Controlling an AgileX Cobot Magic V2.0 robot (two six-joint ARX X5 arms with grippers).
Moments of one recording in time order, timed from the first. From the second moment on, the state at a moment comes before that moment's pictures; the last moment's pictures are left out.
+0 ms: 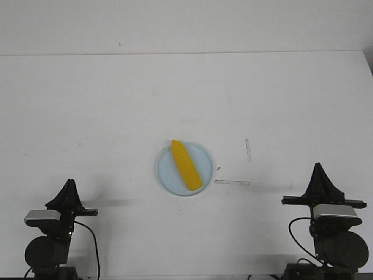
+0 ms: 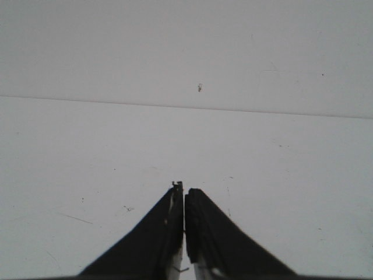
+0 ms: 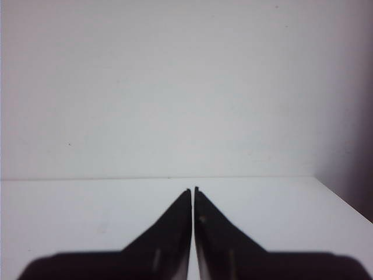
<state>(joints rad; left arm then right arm) -0.02 0.00 0.03 0.17 -0.02 -0.07 -0.04 0.20 0.40 -0.06 0.03 0.00</state>
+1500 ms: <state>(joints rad) -0.02 0.00 0.03 0.17 -0.02 -0.07 -0.04 0.14 0.08 0.11 -0.05 0.00</state>
